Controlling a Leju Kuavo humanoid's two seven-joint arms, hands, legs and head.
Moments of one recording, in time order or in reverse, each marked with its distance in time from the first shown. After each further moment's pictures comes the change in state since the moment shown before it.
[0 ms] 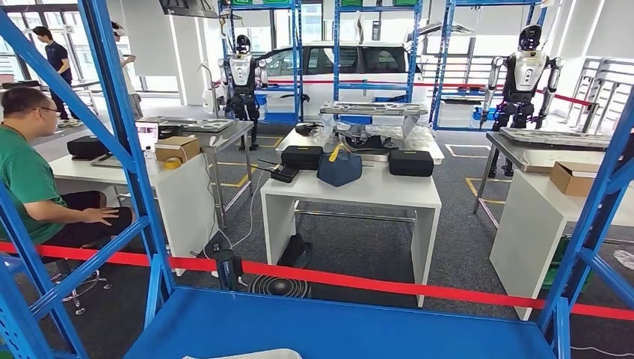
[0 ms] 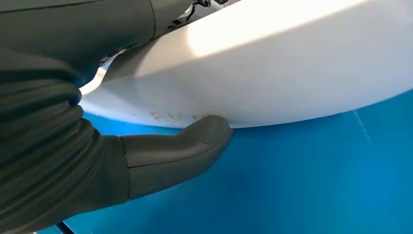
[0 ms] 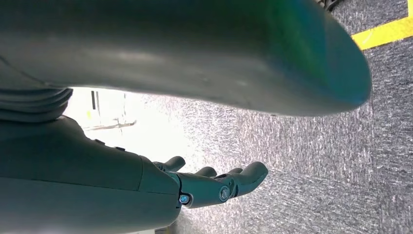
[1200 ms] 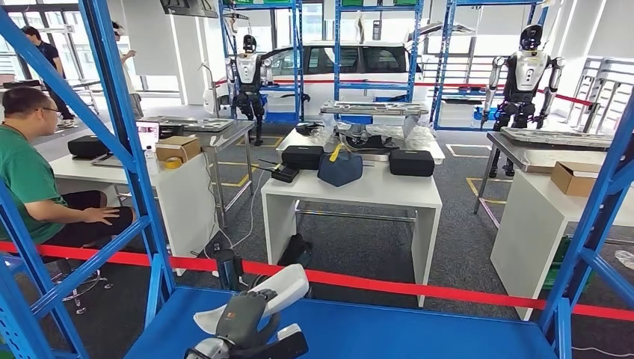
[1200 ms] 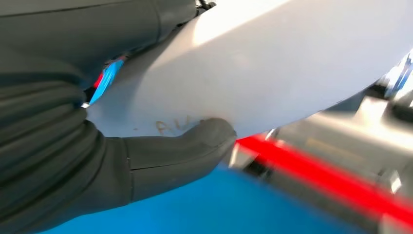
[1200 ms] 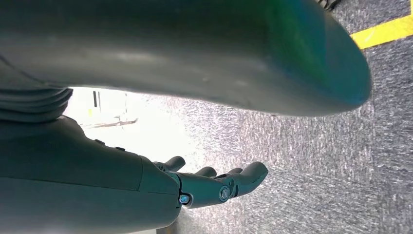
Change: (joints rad) left arm -0.119 -0.056 0.140 -0.106 0.085 0.345 -0.174; right arm -0.002 0.000 0.000 0.000 0.010 0.000 0.000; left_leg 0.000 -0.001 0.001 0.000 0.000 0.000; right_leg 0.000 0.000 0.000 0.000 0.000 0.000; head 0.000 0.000
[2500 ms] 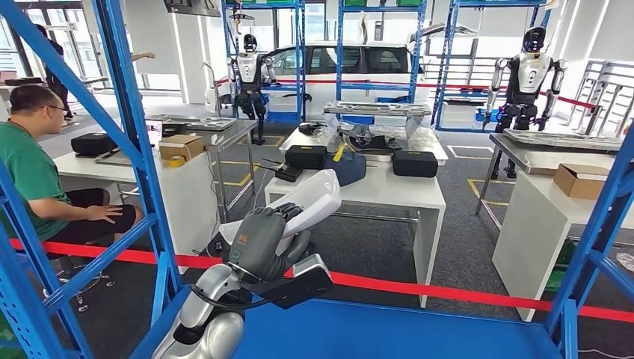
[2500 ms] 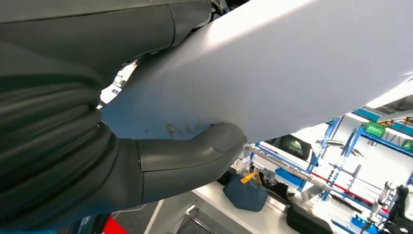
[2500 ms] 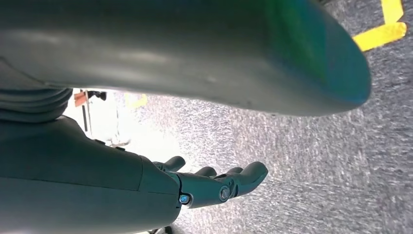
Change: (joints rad) left arm -0.130 -0.070 0.033 -0.357 -0.005 -0.137 0.001; right arm -0.013 -0.016 -0.051 0.000 -0.055 -0.017 0.000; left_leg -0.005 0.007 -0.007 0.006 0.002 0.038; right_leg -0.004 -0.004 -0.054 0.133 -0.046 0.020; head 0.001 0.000
